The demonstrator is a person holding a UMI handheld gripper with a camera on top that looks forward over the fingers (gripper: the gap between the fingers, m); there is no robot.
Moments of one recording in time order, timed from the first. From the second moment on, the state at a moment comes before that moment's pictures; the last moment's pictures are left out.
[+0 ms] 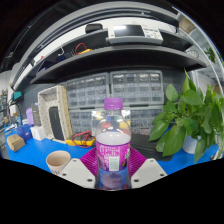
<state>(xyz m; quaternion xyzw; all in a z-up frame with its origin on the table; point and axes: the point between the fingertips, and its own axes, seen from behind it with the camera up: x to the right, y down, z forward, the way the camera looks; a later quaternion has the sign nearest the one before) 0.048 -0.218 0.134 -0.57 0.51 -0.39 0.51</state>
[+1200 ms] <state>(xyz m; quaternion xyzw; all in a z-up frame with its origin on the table) -0.114 -0.180 0.070 -0.56 0.58 -0.41 0.43</state>
